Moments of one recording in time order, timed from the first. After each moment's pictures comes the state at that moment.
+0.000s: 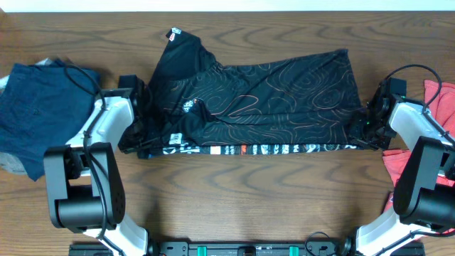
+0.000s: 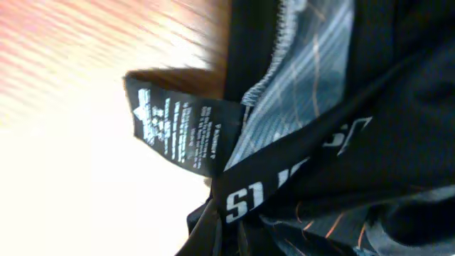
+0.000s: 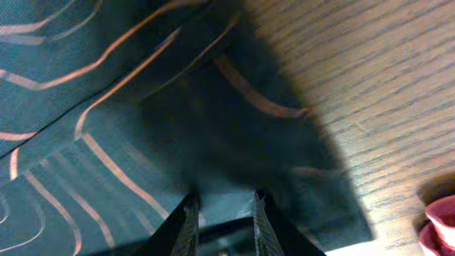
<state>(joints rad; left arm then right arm) 0.07 1.81 1.12 -0.95 -0.12 -0.36 -0.24 1.84 1.06 -0.75 -0.03 0.21</state>
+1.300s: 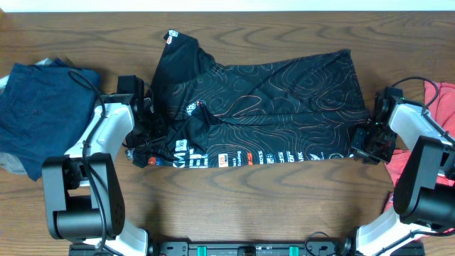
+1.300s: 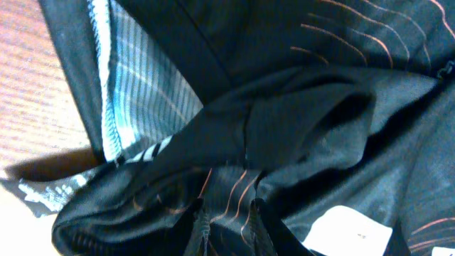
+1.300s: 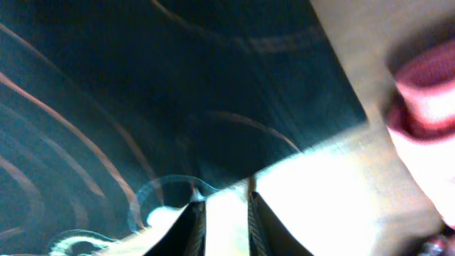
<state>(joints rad) 0.04 1.75 1.06 -0.83 0.14 -0.26 -0.24 1.84 1.05 -0.93 0.04 0.28</state>
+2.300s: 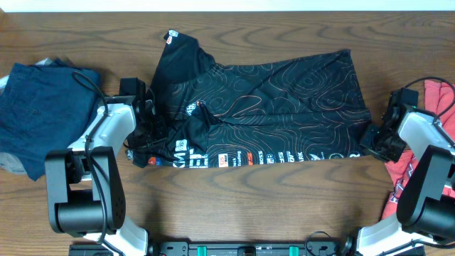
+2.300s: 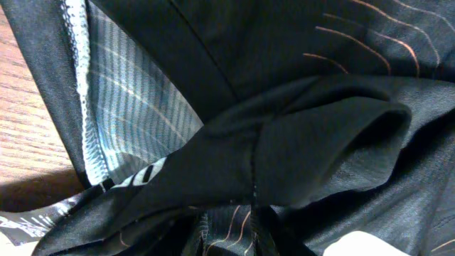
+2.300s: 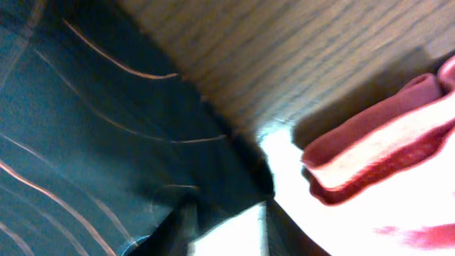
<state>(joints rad) 0.04 1.78 1.04 -0.78 0.14 -0.25 -0.32 1.77 0.98 -0.74 0.07 0.28</state>
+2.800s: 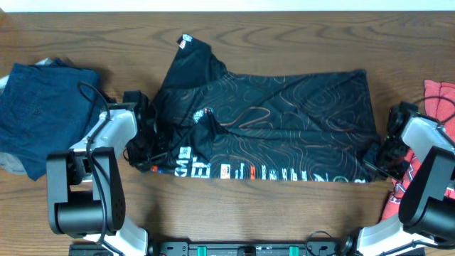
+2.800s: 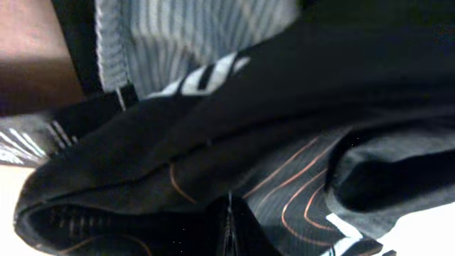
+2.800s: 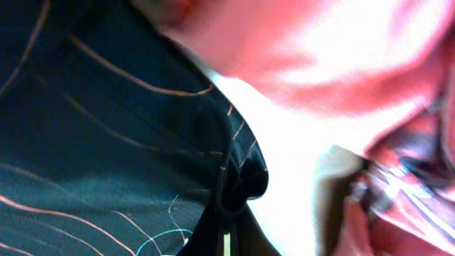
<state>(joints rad) 0.04 1.78 0.96 -0.93 0.15 -0.26 -0.37 1.77 0.94 -0.98 0.15 0.37</state>
